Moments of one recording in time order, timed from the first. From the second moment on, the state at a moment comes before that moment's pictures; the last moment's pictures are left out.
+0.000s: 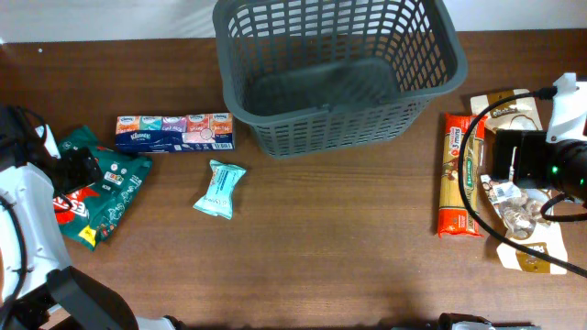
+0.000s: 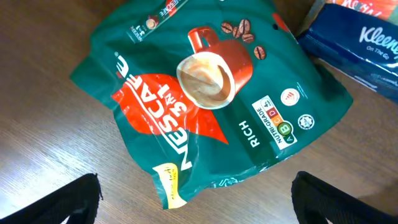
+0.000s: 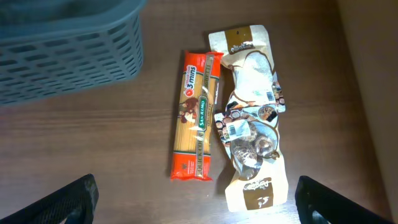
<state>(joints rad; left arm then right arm) 0.56 1.62 1.39 -0.98 -0.10 0.03 -0.12 1.30 1.95 -1.57 0.09 -0.07</state>
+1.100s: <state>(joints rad) 0.56 1.77 1.39 -0.81 -0.11 -0.46 -0.12 1.30 1.95 -1.57 0.09 -0.07</state>
